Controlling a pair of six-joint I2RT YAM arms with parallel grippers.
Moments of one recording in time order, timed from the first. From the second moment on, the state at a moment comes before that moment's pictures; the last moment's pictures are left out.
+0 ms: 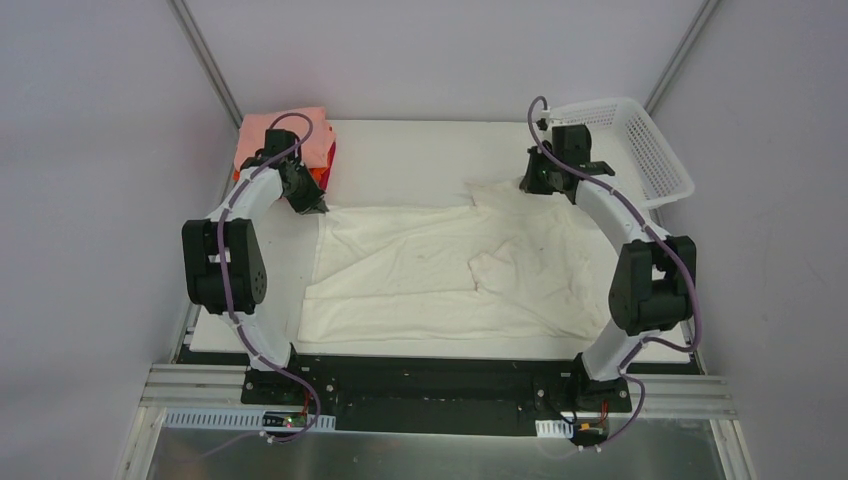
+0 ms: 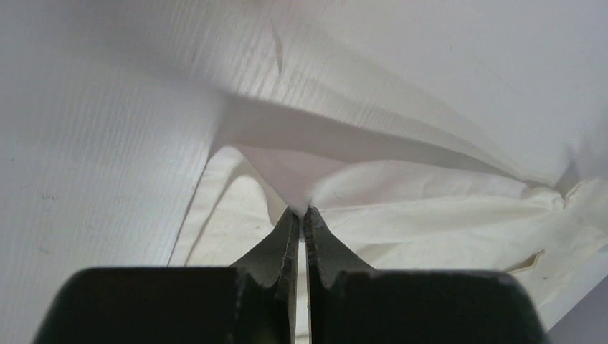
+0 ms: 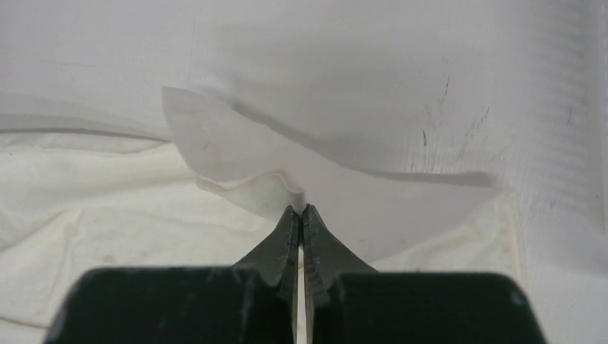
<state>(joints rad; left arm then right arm) 0.03 1.80 1.38 -0.65 0.15 -0.56 0.19 1.74 1.39 -0.42 -0.14 0.17</state>
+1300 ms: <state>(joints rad) 0.03 1.11 0.82 -0.63 0.05 -0.64 0.18 1.01 1.04 -0.70 0.04 0.38</state>
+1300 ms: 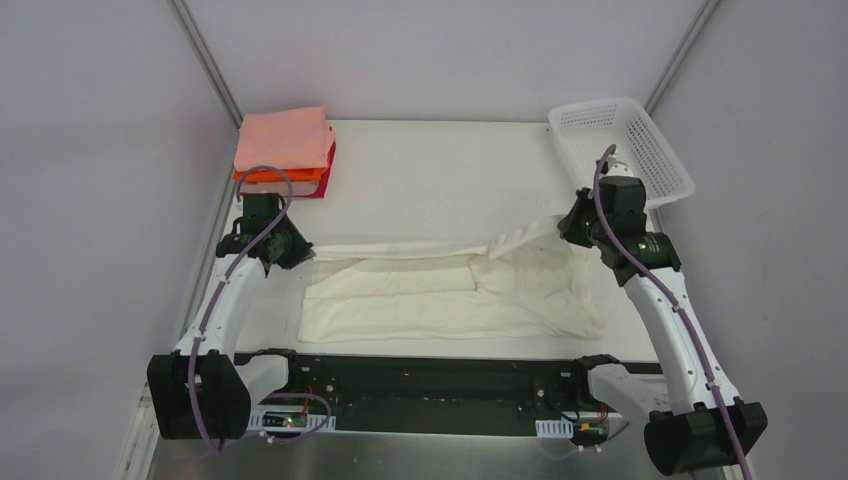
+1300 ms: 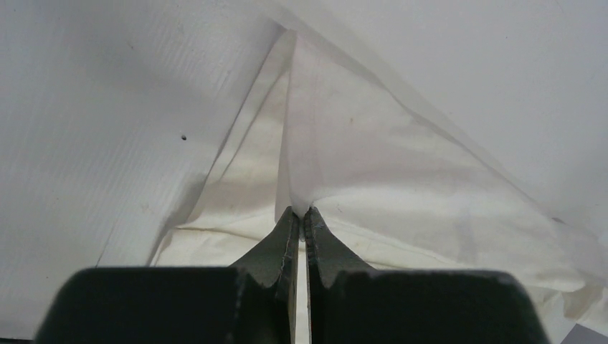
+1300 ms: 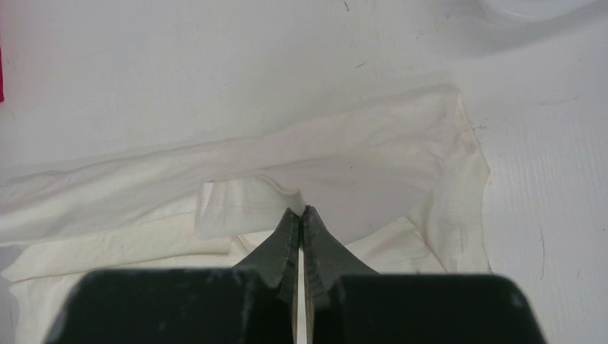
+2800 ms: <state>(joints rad) -0.04 0.83 0.70 -0.78 -0.08 -0.89 0.18 0.74 0.83 -1.01 0.02 0.72</state>
